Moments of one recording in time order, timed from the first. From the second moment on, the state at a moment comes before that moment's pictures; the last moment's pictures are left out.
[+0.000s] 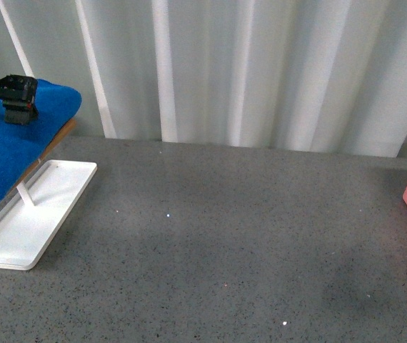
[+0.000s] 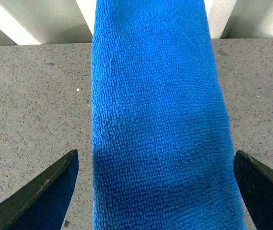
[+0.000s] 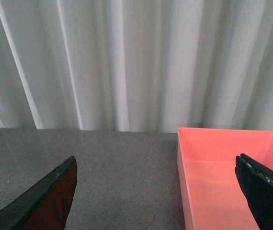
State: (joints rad) left arm 0.13 2.01 1.33 0.03 0.02 0.21; right arm 0.00 0.00 0.02 0.00 0.00 -0.01
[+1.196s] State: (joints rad) left arm 0.11 1.87 1.21 0.17 0.16 0.09; right arm 0.00 0.00 0.02 0.00 0.00 -0.01
